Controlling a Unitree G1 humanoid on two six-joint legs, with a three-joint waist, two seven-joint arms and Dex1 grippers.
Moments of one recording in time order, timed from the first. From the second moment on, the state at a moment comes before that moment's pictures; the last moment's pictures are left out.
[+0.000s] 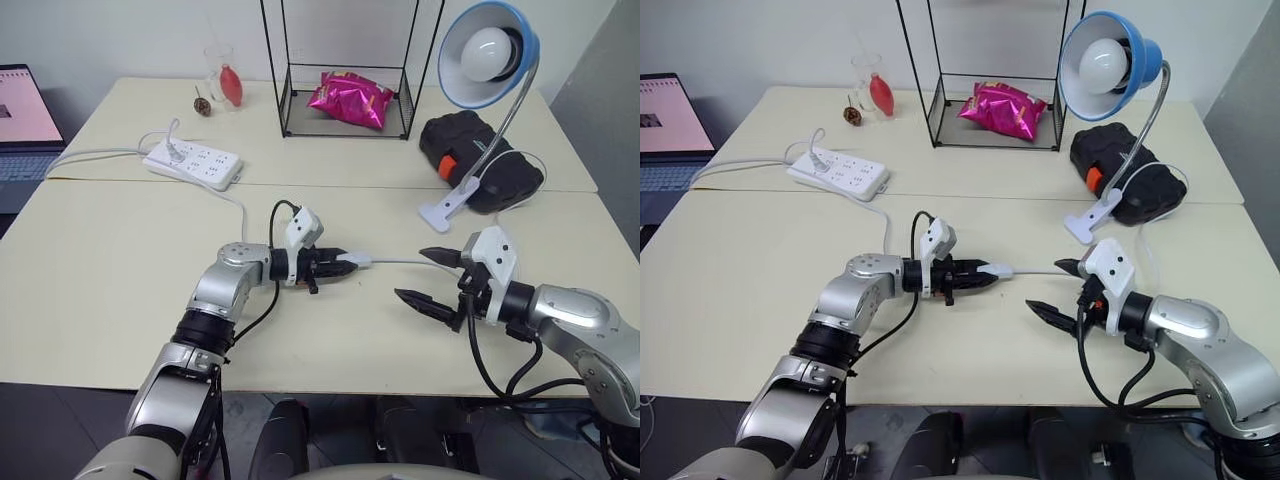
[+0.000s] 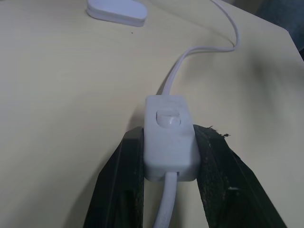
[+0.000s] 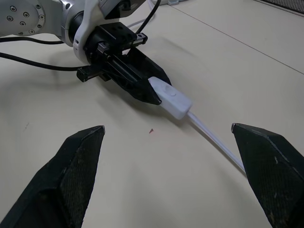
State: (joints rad) left arm -0.61 0.36 -0.19 0.34 -0.26 0.36 -1.09; right arm -0.12 -0.68 -0.06 -0.66 0.57 0.79 0.65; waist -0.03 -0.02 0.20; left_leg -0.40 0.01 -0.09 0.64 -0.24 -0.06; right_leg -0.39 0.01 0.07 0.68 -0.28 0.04
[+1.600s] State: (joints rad) left arm -0.55 0.37 -0.22 0.37 -0.14 0.19 -1.03; right arm -0.11 -0.67 -0.01 -0.67 0.57 0.77 0.65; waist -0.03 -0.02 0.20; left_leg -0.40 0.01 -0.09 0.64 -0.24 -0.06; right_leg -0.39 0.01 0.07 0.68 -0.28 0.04
